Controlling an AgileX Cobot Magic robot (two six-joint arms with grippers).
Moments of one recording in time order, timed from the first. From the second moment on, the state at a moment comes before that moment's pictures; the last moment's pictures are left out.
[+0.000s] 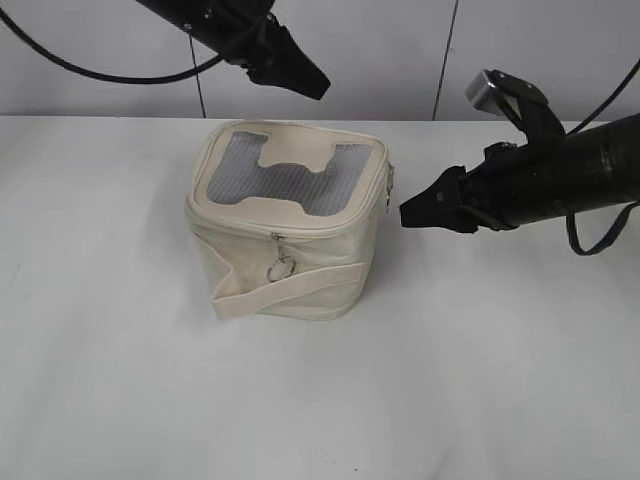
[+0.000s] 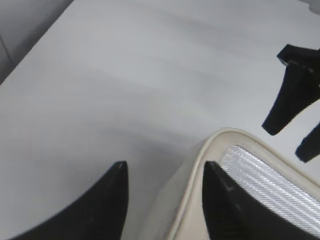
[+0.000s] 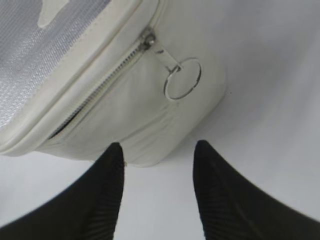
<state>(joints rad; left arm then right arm) -0.34 2.27 -2.11 -0.88 1.19 1.13 0.22 1.75 -0.87 1.39 0.52 -1.34</state>
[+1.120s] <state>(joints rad) -0.45 2.39 -2.19 -0.80 1.20 1.03 0.22 1.75 -0.87 1.41 0.51 -1.36</state>
